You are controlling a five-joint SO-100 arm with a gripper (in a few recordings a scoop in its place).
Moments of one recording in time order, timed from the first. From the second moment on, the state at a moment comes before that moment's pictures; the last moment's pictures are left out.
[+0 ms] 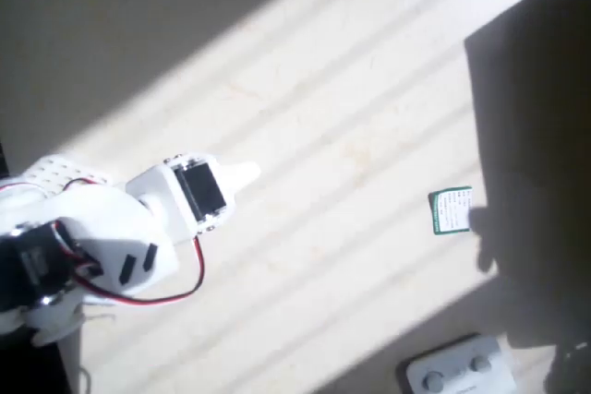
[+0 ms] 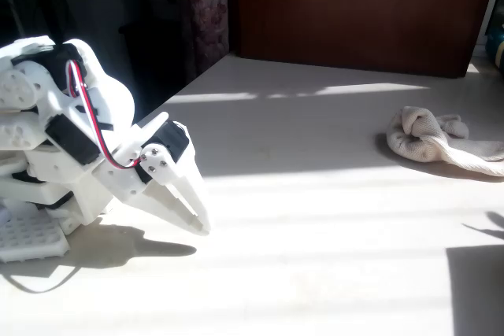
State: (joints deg) arm -3.6 187.8 176.0 65.3 -9.5
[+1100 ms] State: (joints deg) arm -3.6 159.3 141.3 65.3 -9.5
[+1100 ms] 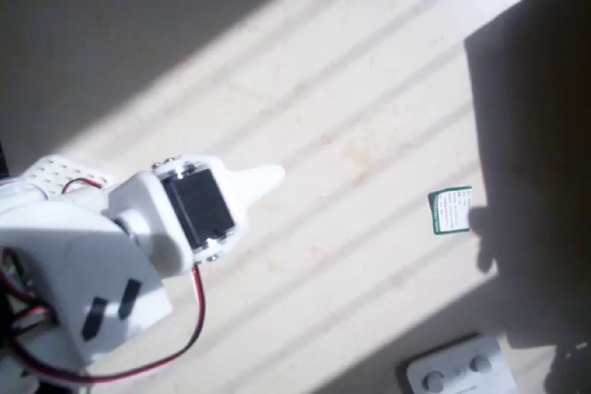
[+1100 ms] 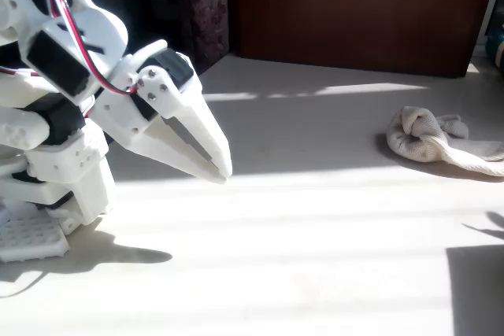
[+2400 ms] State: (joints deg) arm -29.0 46.4 38.0 65.3 -5.8
